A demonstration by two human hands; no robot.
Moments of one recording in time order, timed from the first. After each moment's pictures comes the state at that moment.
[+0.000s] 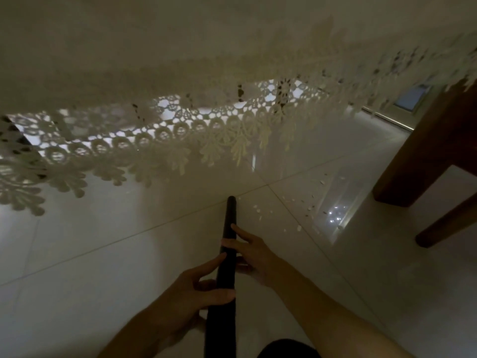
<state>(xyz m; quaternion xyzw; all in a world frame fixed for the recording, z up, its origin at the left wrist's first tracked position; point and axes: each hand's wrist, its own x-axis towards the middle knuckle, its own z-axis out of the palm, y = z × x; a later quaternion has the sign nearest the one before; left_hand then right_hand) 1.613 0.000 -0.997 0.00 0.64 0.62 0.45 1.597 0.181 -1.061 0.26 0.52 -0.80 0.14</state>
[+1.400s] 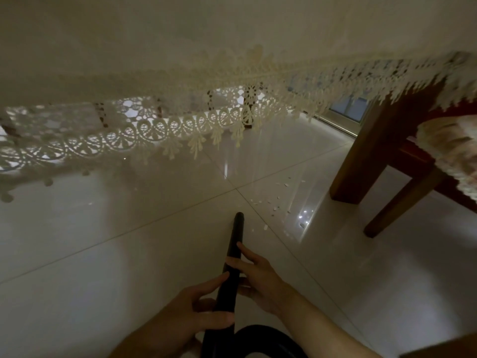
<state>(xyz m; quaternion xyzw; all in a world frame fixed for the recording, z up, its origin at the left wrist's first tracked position) 1.657 0.021 -1.002 0.09 0.62 0.57 0.53 1.688 0.210 -1.048 0.31 0.51 -0.80 0.06</state>
